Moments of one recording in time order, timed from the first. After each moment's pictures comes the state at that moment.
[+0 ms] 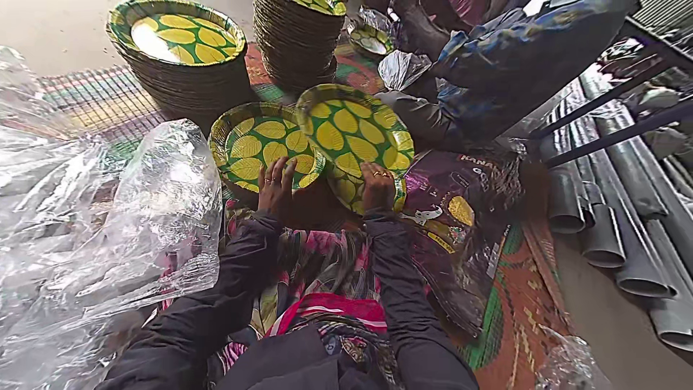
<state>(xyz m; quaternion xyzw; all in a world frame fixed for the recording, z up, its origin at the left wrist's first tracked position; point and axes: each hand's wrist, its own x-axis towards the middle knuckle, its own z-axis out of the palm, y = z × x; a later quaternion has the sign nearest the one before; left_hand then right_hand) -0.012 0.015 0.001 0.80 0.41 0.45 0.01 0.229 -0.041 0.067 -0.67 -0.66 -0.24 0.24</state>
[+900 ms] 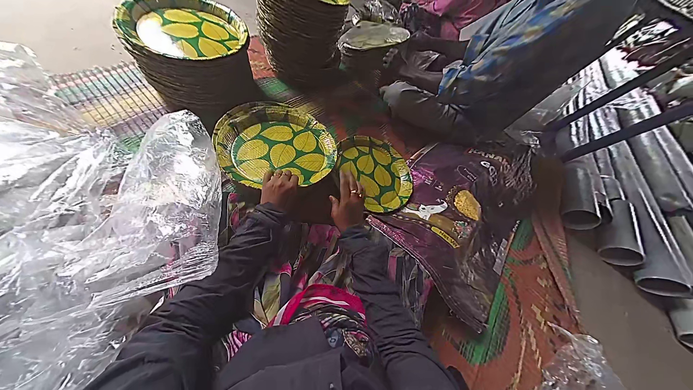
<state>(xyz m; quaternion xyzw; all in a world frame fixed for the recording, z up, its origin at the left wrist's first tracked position) -0.008 0.005 0.022 0.85 0.48 0.19 0.06 0.178 -0.065 -0.001 -0.69 -0.66 -0.11 0.28</state>
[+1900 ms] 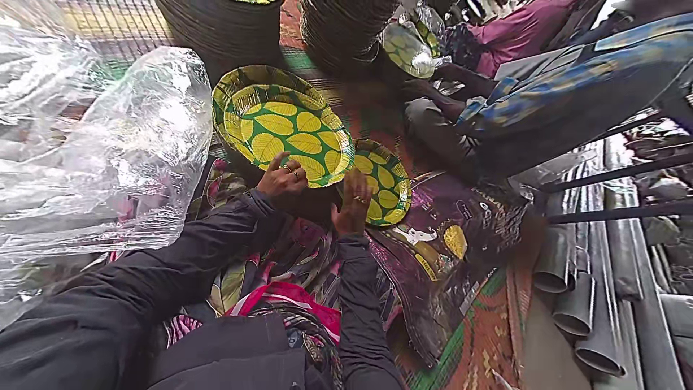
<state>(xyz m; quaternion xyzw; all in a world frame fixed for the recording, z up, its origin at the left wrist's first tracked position) 0.001 -0.002 -0.012 0.87 0.30 0.39 -0.08 0.219 -0.065 0.001 -0.60 -0.75 -0.13 0.25</state>
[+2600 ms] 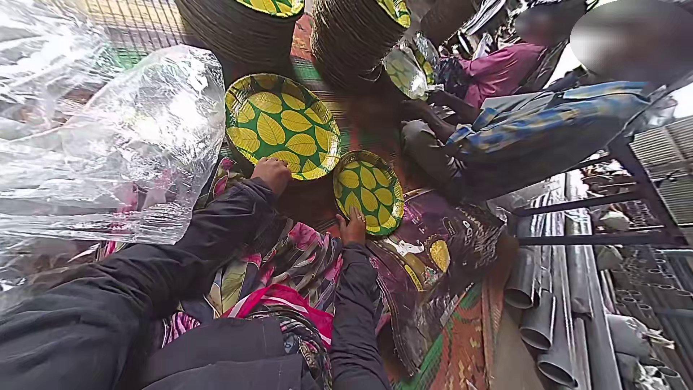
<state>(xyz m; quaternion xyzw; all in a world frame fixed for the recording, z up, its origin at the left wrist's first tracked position) -0.014 0.030 0.005 0.83 0.52 0.10 0.20 0.254 -0.063 -0.011 -0.79 -0.60 0.08 0.05</state>
